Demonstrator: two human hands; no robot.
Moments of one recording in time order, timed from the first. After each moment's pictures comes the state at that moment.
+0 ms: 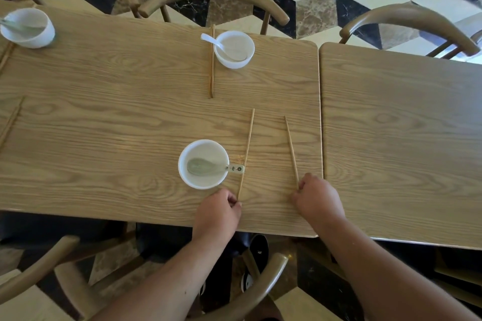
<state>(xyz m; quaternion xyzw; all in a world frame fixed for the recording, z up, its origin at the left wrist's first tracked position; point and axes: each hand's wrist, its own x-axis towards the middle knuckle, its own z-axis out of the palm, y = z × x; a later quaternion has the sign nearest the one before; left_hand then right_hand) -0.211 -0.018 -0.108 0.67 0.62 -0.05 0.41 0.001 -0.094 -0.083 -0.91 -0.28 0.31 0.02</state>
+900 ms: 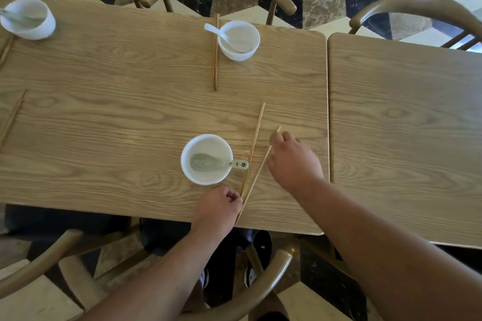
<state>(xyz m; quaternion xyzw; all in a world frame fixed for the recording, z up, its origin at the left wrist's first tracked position) -0.217 -0.011 -0.107 0.63 0.62 -0.05 0.47 -0.013 -0.020 -0.075 -0.82 -0.55 0.18 -0.01</state>
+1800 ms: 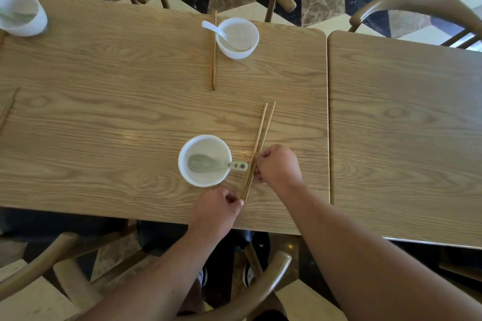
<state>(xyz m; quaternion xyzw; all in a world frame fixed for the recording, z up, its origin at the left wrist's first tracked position) -0.218 -0.004 -0.107 0.65 0.59 -0.07 0.47 -0.039 -0.003 -0.114 -0.86 -0.20 0.41 0.21</state>
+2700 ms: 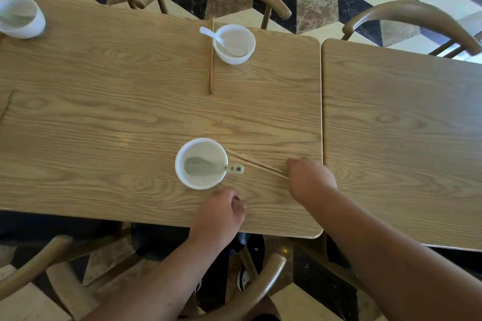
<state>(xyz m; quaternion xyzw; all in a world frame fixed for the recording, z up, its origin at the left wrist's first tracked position) -0.216 -0.015 -0.100 0.70 0.54 -0.04 0.47 0.008 -0.043 -0.068 -0.83 -0.46 0.26 -0.18</state>
